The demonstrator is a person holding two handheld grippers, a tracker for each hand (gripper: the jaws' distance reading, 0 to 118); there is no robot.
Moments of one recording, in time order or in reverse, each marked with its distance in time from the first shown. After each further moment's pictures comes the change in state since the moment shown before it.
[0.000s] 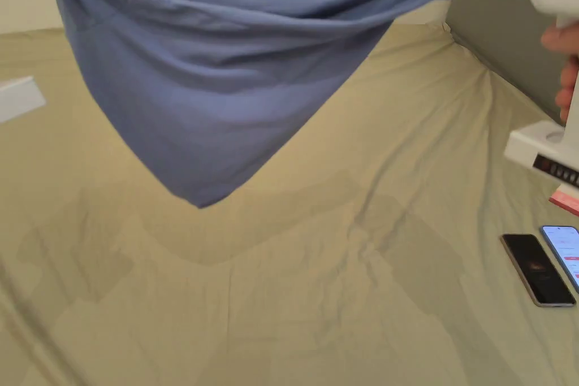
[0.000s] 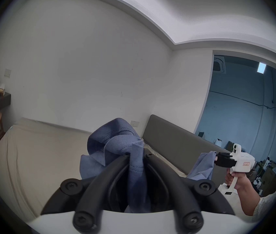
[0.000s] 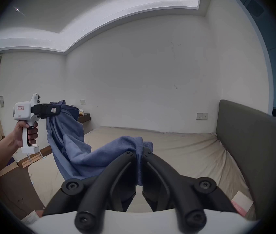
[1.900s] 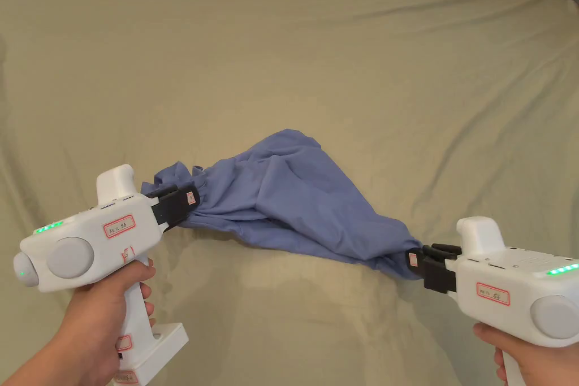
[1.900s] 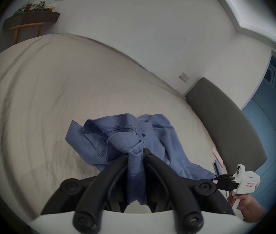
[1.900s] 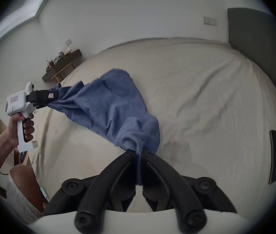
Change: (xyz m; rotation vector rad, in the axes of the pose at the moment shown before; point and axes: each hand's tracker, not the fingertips) left arm -0.135 -0.391 -0.013 -0.332 0.339 0.378; right arm -0.018 -0.402 -0.081 -0.672 0.031 -0.210
